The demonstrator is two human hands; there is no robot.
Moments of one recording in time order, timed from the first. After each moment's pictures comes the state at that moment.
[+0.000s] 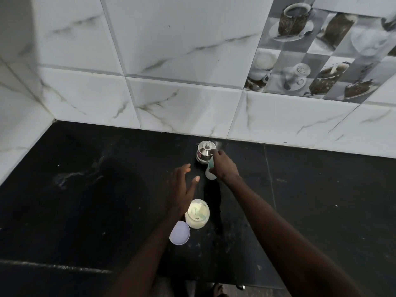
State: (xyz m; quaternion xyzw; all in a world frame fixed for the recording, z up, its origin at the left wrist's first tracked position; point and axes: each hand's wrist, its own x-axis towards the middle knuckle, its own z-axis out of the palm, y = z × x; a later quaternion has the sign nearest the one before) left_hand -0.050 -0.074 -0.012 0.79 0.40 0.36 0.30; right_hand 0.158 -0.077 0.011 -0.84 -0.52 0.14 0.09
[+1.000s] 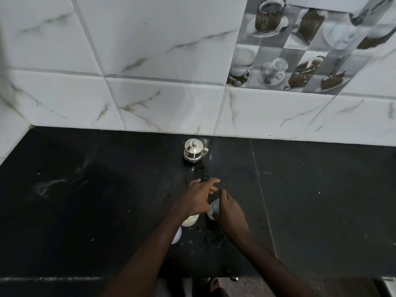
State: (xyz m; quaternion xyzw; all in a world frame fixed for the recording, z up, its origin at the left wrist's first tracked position) left_hand 0.006 -0.101 0.008 0.89 0.21 -0.02 0.41; right_hand 0.095 -0.245 -0.003 -0.87 -0.45 0.17 0.14
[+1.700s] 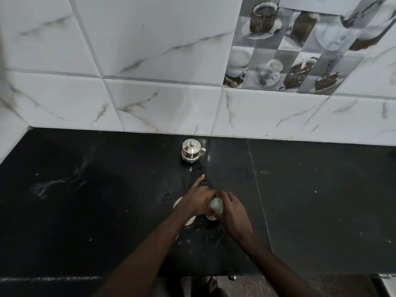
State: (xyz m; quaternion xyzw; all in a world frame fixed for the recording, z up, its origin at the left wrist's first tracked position) left_hand 0.020 -0.109 -0.021 0.98 0.12 -0.04 0.14; right_hand 0.105 -0.266 0.001 -0.84 -0.48 0.13 0.22
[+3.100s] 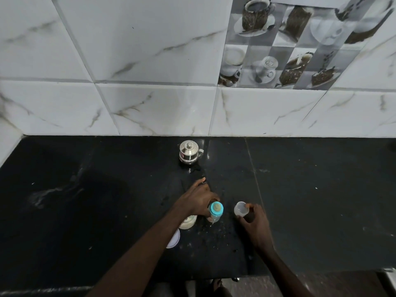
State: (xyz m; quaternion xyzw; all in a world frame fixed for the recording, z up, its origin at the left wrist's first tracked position) left_hand 0.026 -0.094 -0.018 0.98 0.07 -0.09 0.18; right_hand 0.142 -0.332 -0.034 -0.87 -0.26 0.20 0.38
